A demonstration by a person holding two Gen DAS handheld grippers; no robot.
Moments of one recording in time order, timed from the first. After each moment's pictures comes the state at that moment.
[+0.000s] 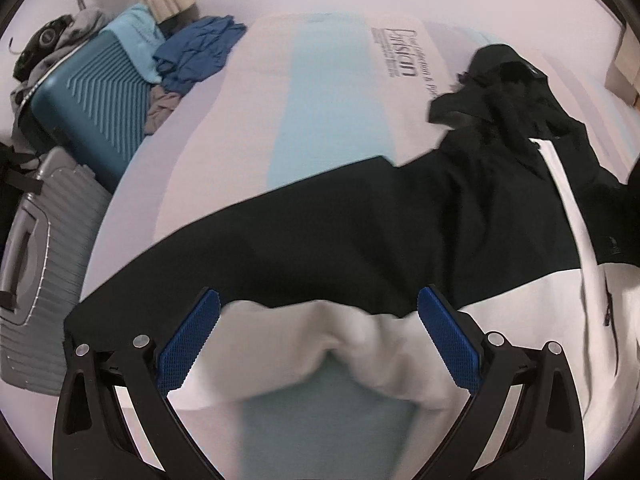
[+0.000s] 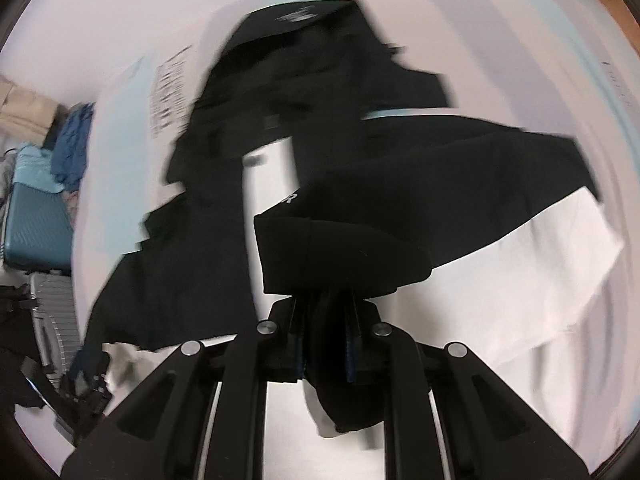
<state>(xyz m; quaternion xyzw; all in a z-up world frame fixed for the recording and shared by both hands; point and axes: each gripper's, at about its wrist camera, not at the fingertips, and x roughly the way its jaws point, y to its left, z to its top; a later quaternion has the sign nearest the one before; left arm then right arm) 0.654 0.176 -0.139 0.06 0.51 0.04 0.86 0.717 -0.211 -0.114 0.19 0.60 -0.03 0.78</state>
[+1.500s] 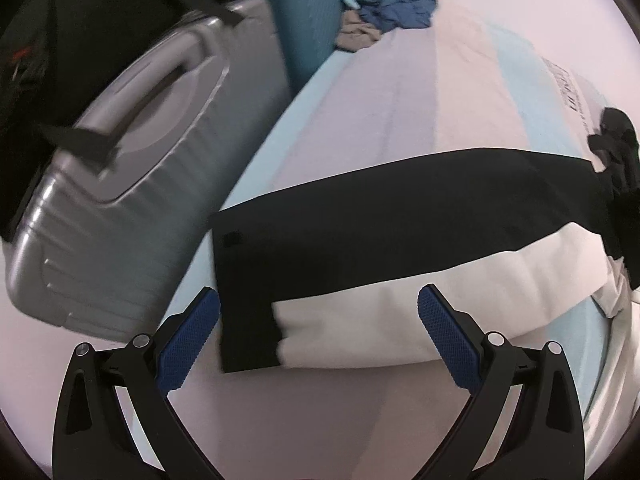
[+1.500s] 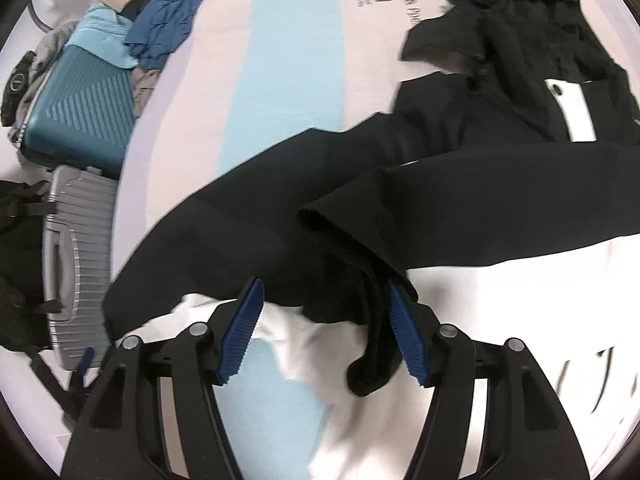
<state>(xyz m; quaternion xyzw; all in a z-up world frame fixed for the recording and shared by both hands) 0.547 0.452 -0.155 -0.03 0.52 0.17 0.84 0.726 0.073 -0.151 0.14 0.64 0.10 0.75</state>
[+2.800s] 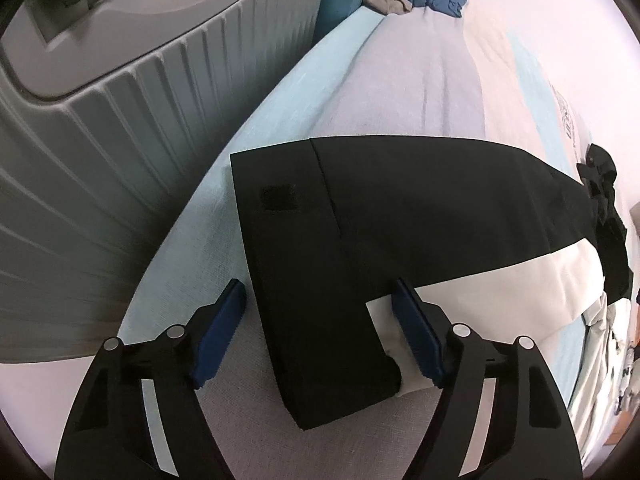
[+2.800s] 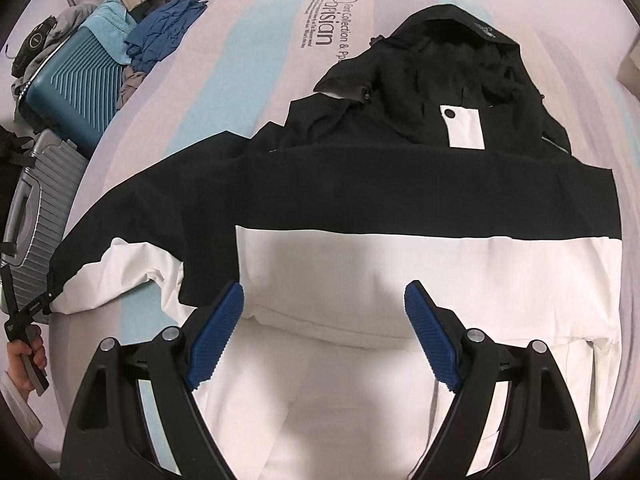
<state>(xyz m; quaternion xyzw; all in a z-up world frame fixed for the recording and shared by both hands) 0.556 0.546 -0.216 -0.16 0.56 0.09 0.81 0.650 -0.017 -0.136 0.03 0.56 0.06 0.83</state>
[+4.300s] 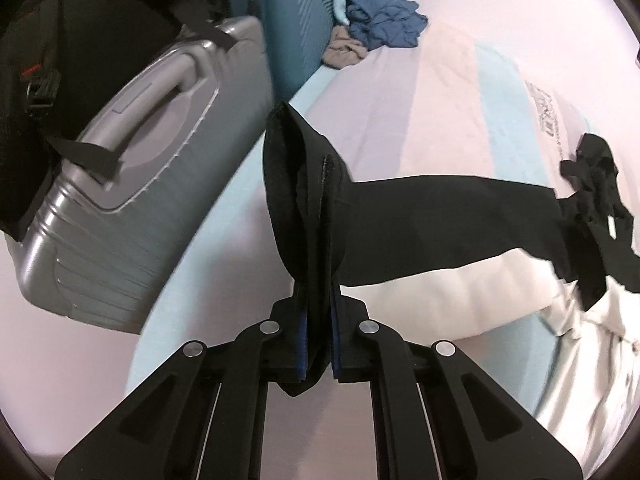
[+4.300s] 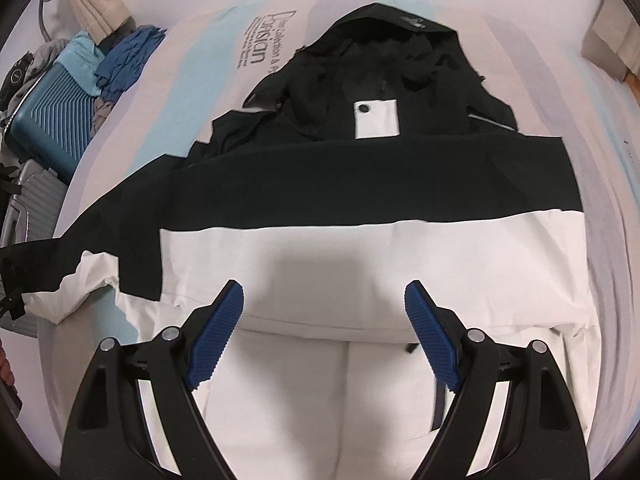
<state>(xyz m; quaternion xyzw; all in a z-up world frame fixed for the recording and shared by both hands) 0.563 0.438 -0.113 -0.07 0.52 0.14 0.84 0.628 -0.101 -0.136 0.07 0.54 0.03 0.84</state>
